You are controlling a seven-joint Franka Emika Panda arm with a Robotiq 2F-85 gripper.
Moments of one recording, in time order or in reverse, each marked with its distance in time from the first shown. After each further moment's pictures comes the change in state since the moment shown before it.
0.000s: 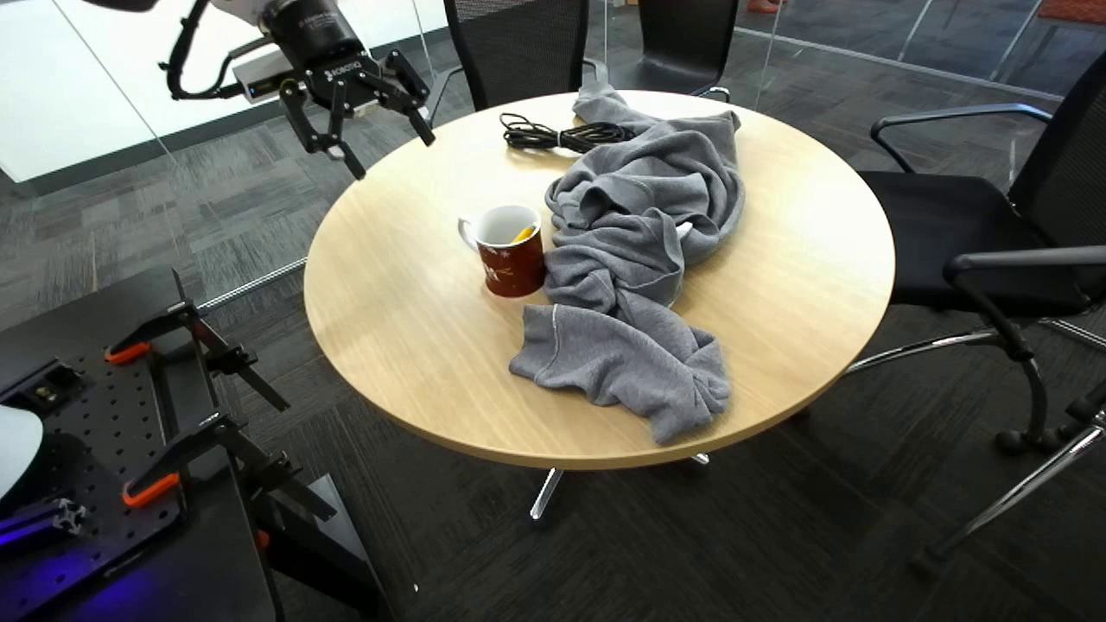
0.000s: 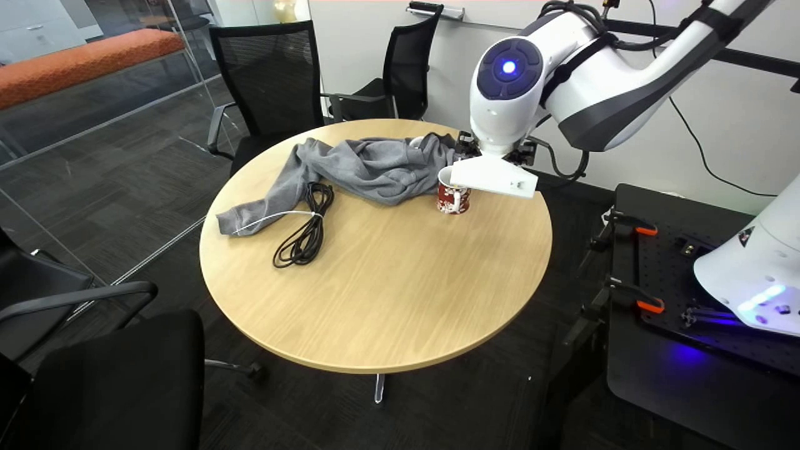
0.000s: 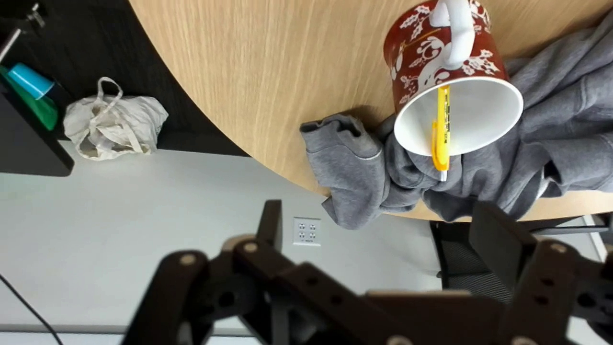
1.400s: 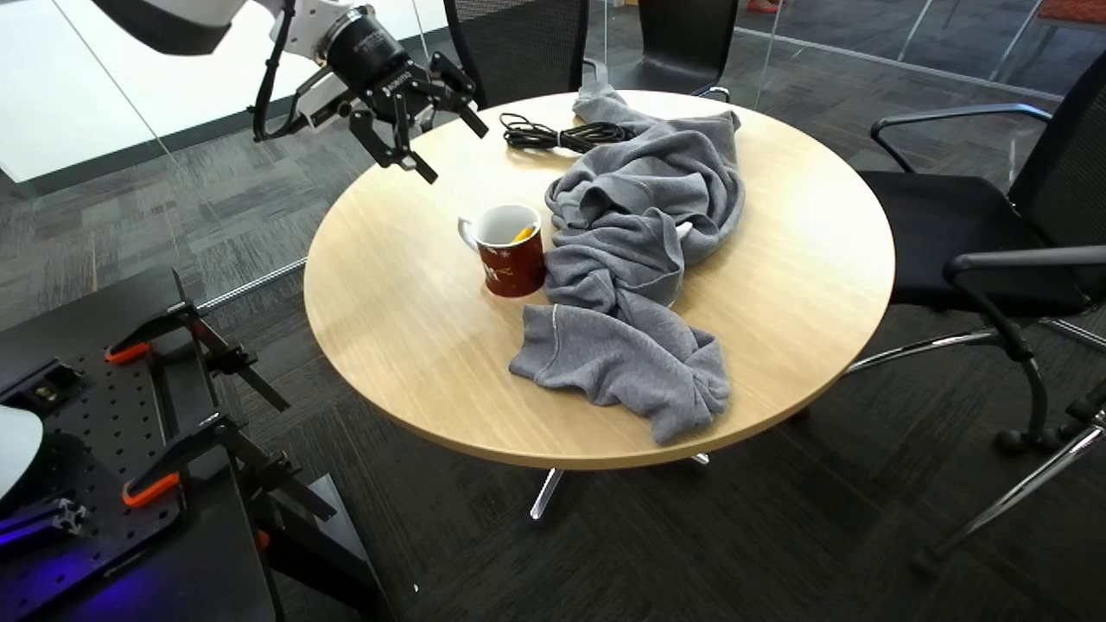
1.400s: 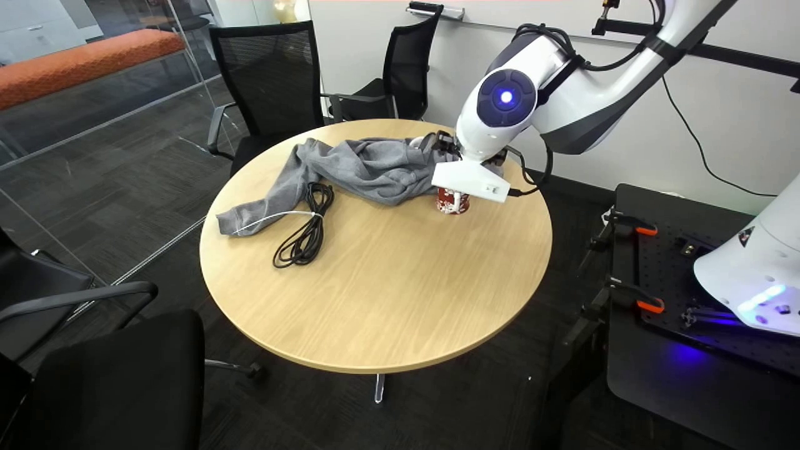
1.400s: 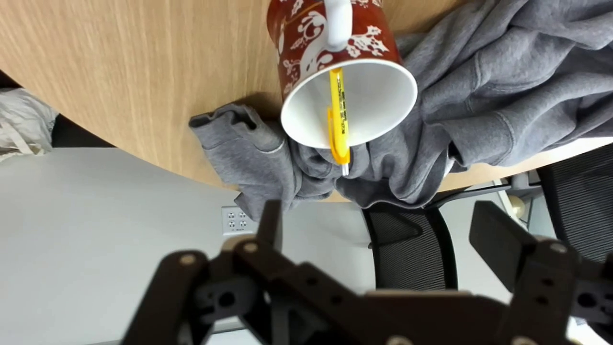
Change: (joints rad) arm 0.008 0.114 -0.073 0.071 -0.317 0.141 0.205
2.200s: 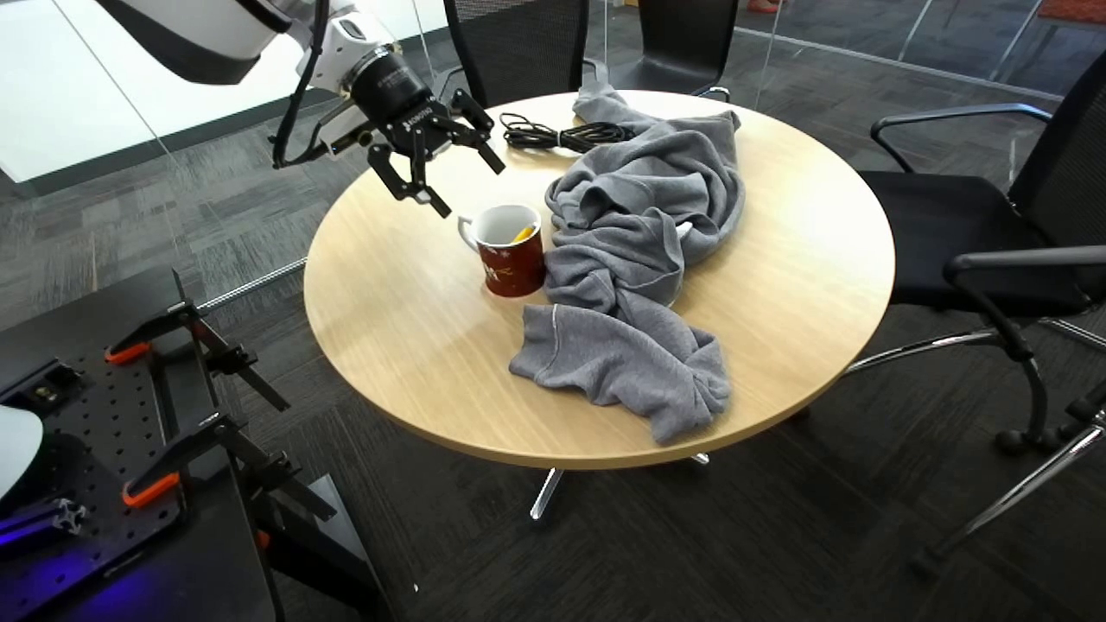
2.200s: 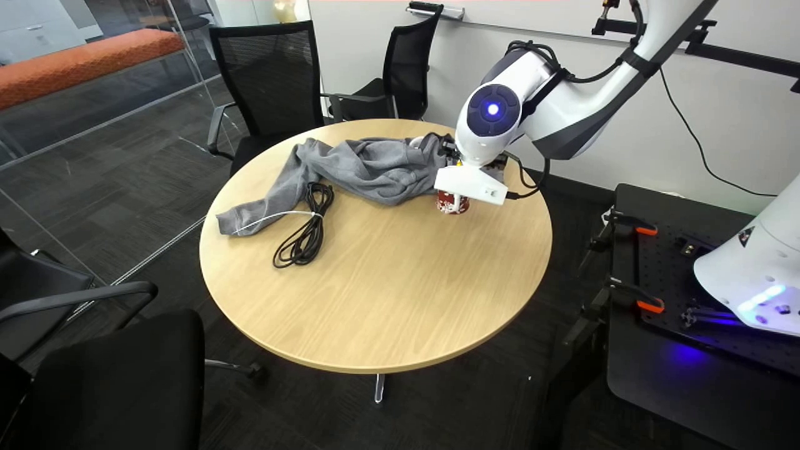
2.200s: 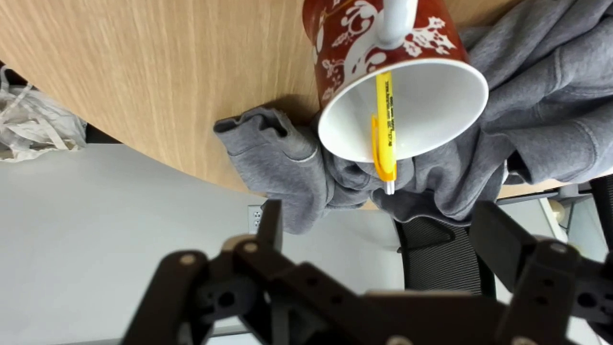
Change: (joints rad) arm -0.025 0.078 -0.031 0.029 0.004 -0.002 0.000
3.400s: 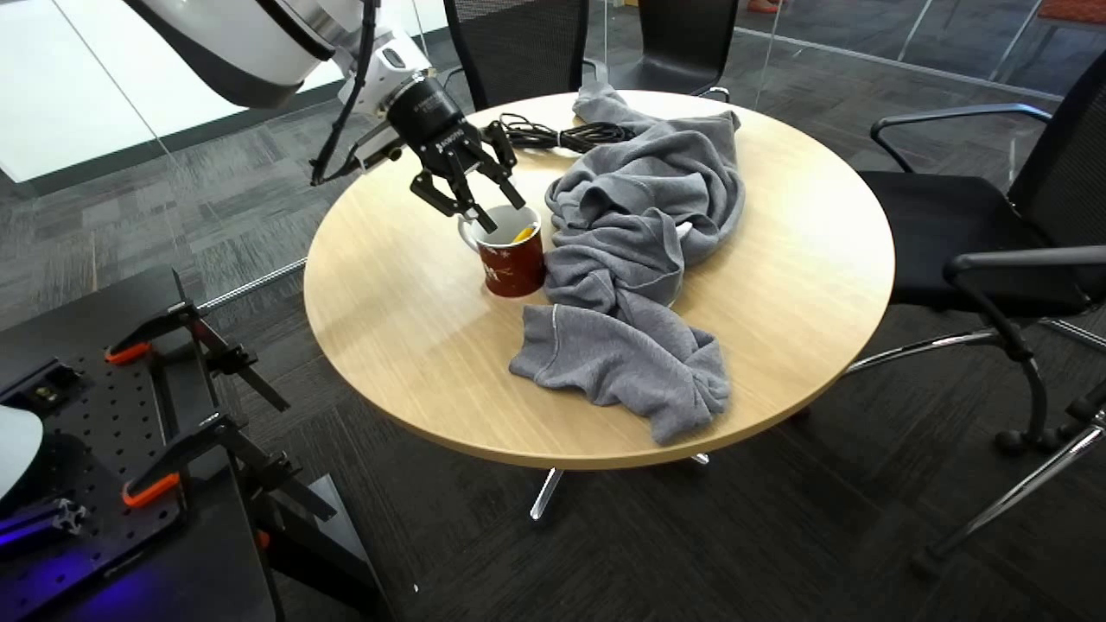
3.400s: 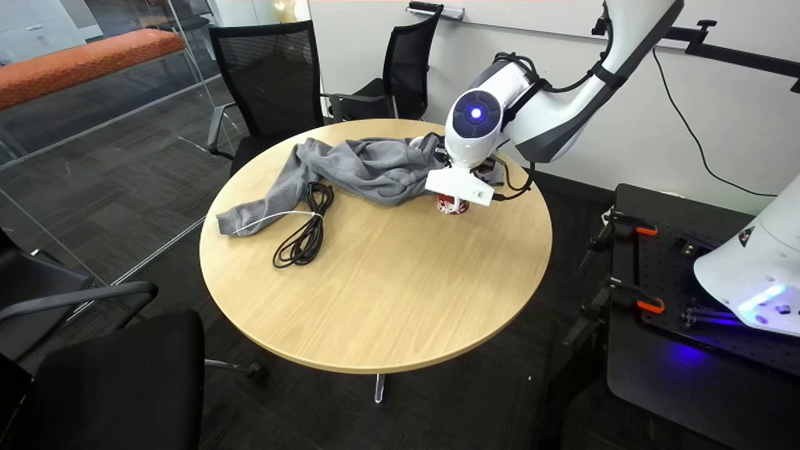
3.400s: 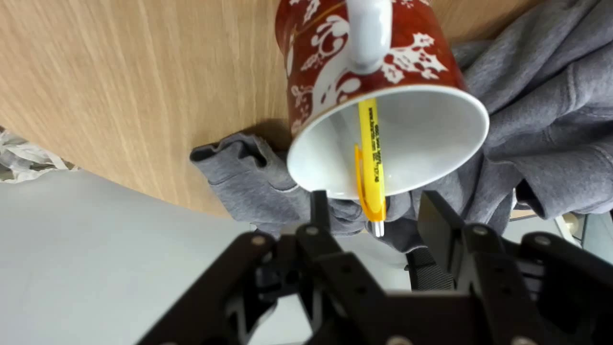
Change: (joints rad) arm -0.030 0.106 -0.022 0.091 -0.003 0.056 -0.002
